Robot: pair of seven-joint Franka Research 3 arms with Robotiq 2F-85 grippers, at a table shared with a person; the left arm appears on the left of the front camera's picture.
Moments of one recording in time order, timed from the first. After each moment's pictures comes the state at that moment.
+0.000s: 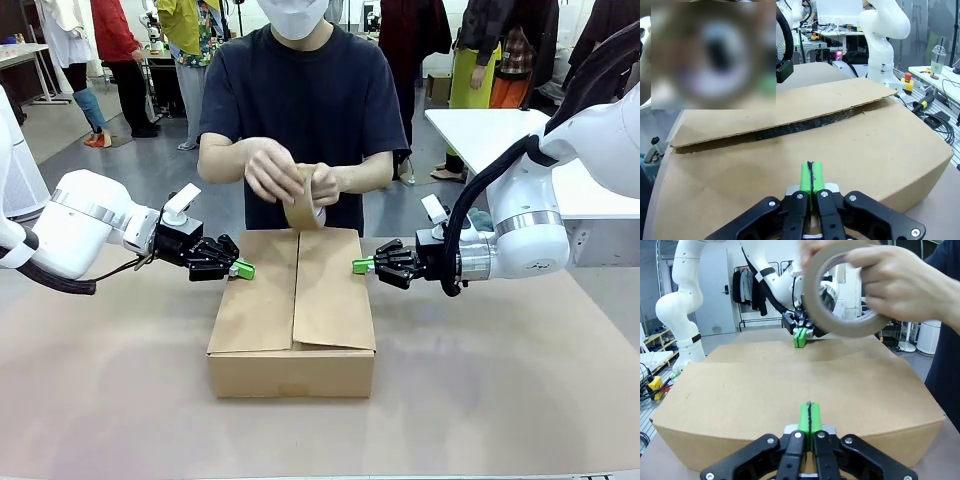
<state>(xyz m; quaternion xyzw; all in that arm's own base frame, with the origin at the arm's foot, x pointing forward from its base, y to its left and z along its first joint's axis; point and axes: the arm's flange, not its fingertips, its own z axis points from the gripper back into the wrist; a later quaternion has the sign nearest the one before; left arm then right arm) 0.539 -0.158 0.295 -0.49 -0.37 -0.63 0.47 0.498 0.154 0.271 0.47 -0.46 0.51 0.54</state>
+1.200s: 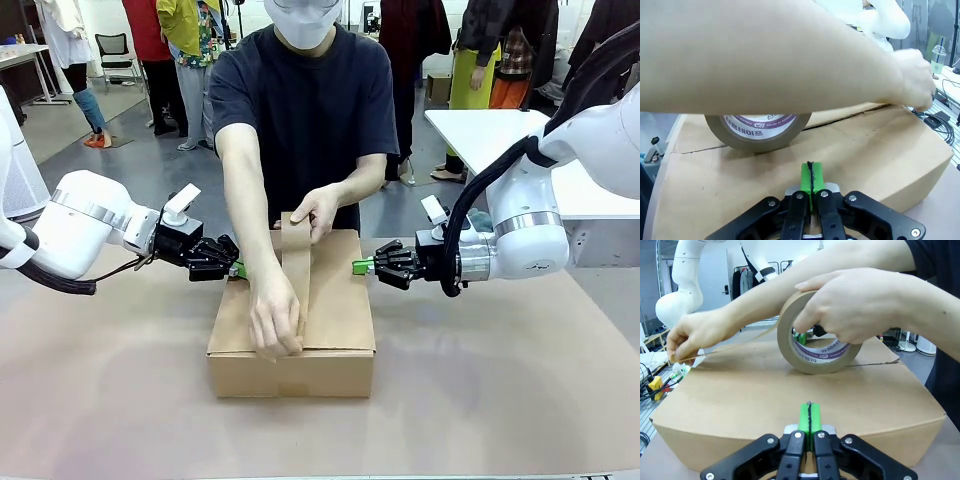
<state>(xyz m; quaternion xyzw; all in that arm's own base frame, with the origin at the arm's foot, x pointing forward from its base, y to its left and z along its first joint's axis) 0.539 -0.158 0.295 -0.49 -0.37 -0.63 0.47 0.498 0.154 0.270 0.47 -0.46 0.51 0.54</state>
